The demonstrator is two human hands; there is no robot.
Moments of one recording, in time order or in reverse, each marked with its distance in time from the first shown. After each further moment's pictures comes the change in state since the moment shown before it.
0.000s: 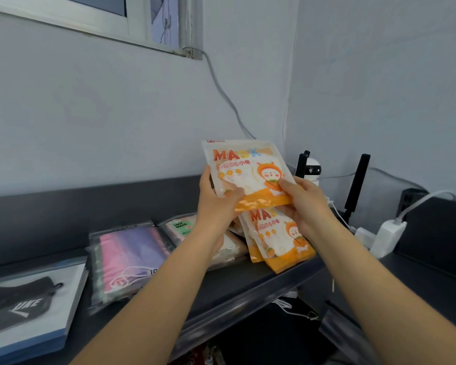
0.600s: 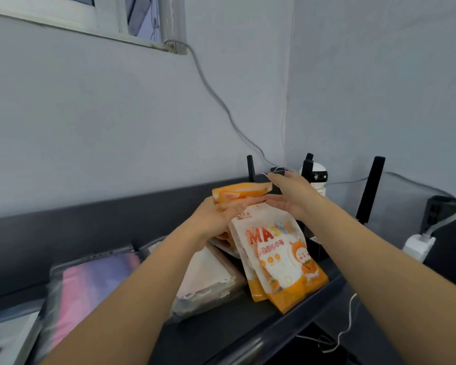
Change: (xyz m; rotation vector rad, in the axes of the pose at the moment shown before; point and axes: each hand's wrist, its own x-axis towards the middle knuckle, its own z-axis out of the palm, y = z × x) left_hand 0.085 -0.024 0.003 0.564 -0.337 -0.202; right_hand 0.111 -0.001 0.015 -0.126 -0.028 0.134
